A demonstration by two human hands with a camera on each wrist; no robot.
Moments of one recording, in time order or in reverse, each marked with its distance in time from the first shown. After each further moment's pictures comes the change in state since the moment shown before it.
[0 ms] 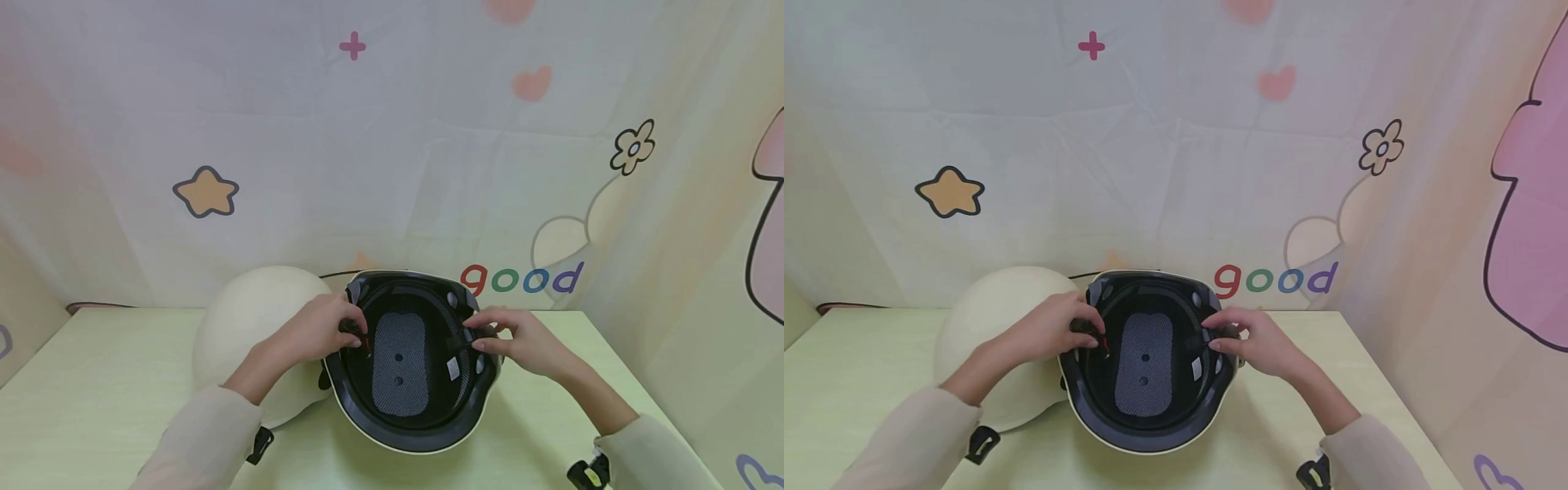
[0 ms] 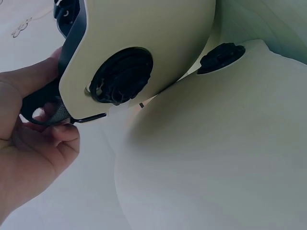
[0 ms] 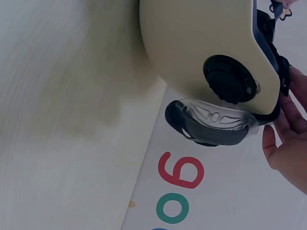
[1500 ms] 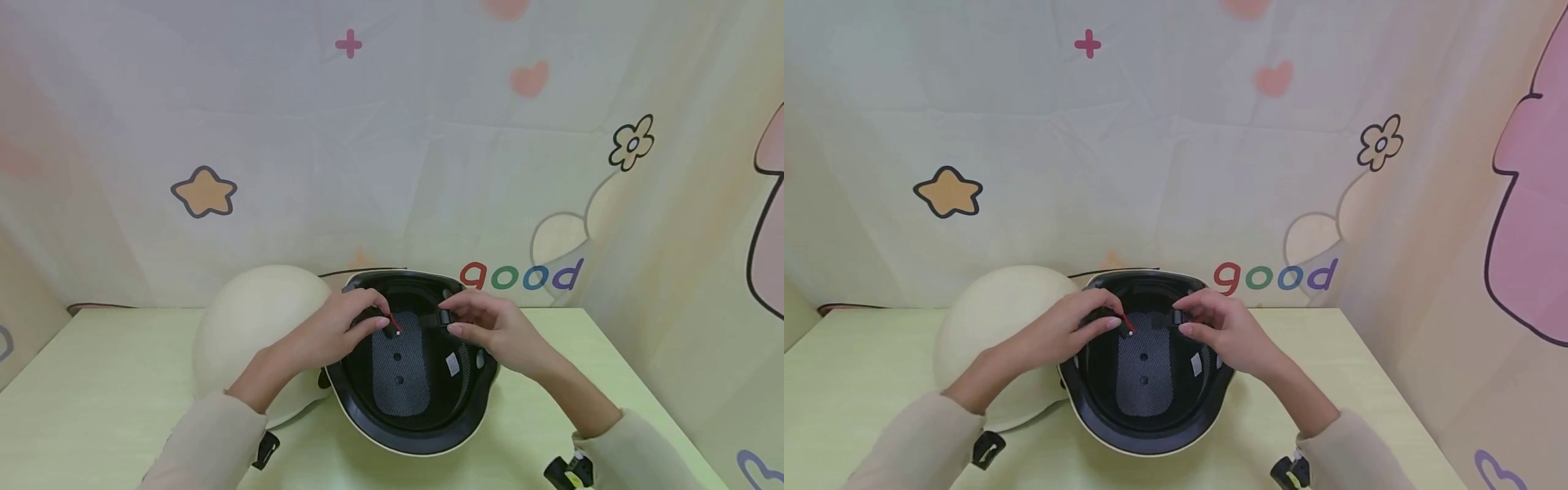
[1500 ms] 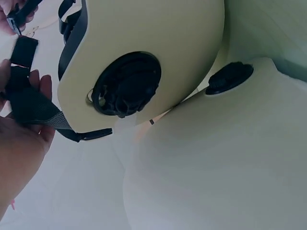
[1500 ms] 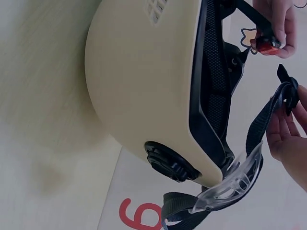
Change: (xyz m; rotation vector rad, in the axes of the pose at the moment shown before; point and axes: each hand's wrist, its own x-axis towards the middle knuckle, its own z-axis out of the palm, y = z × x) left_hand 0.004 0.013 0.008 -0.193 0.129 0.216; right_hand 0.009 -0.044 0.012 0.330 0.027 -0.074
